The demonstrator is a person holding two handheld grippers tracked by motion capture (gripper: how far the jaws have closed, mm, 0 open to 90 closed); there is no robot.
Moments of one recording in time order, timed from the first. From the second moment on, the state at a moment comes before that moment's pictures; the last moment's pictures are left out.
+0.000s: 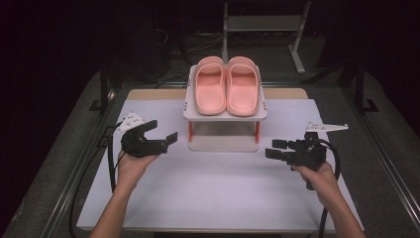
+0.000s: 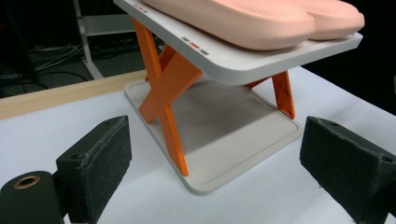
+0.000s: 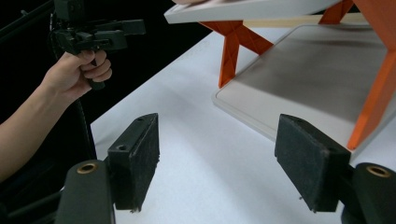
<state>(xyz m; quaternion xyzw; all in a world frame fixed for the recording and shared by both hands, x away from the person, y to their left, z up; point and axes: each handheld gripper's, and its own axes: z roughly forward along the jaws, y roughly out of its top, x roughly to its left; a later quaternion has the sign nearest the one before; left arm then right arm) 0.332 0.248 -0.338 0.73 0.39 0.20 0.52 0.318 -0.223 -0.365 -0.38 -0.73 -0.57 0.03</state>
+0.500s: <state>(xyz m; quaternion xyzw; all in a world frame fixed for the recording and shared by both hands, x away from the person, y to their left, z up) 0.316 0.258 -0.355 0.72 0.40 0.20 0.53 0.300 -0.237 -0.388 -0.40 -0.71 -0.58 0.04</state>
